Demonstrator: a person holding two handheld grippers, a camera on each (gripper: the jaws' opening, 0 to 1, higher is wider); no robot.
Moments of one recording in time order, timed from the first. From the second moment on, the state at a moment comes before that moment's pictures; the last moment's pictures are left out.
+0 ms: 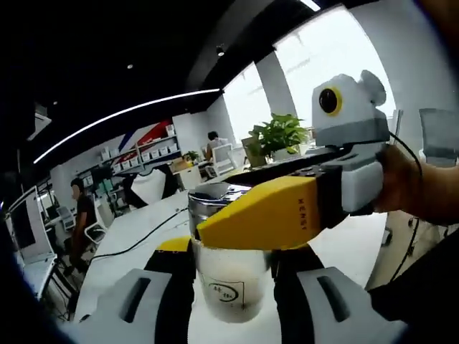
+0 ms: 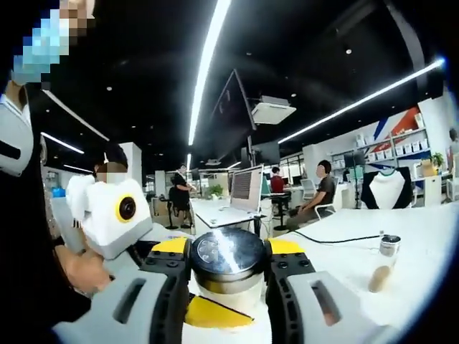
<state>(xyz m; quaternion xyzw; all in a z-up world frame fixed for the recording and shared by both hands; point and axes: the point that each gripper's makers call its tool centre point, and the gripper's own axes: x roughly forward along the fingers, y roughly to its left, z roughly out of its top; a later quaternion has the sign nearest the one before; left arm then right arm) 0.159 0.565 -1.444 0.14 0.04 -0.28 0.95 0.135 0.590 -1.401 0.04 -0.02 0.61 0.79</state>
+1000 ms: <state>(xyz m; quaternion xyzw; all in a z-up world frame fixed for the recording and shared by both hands) 0.183 0.598 -1.488 0.11 0.09 -0.22 0.96 0.184 0.605 -1.449 0.01 0.05 0.61 0.79</state>
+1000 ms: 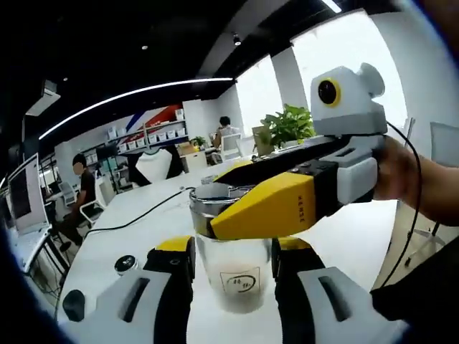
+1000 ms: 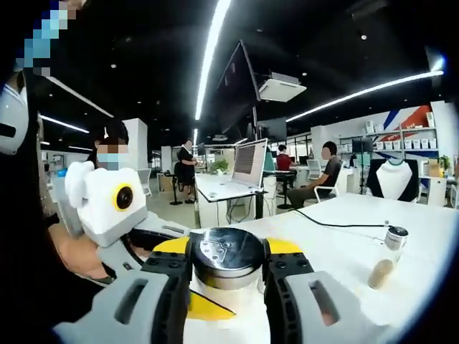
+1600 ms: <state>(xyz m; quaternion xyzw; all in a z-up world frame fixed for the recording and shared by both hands) 0.179 0.650 -1.507 0.09 0.14 -0.17 0.97 0.270 0.622 -1.509 -0.02 0.07 0.62 0.78</state>
